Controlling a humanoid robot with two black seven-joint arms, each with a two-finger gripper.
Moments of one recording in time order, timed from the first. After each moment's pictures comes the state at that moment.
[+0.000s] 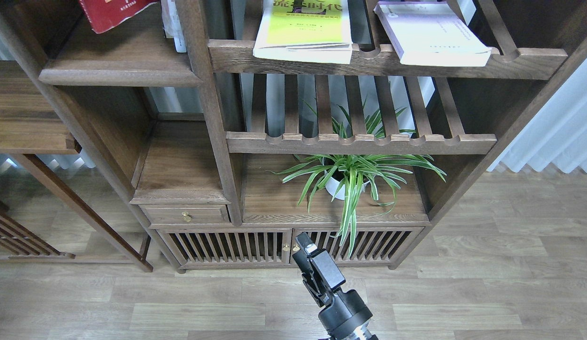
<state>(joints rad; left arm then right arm) -1.14 0.51 -1.13 -0.74 0.56 -0.49 0.37 -0.20 0.01 0.76 1.29 0.02 0.58 0.25</state>
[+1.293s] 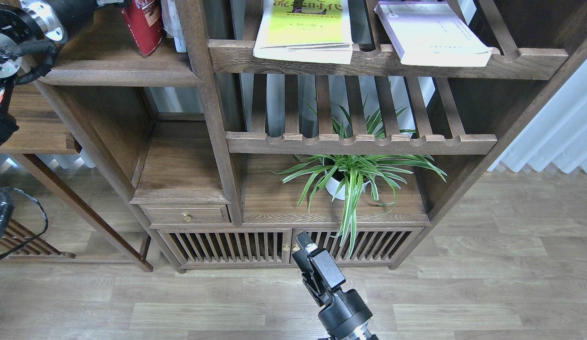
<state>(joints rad) -1.14 0.34 -1.13 -0.53 0.60 -0.49 0.23 -0.20 0.01 0.76 1.29 0.02 0.58 0.25</state>
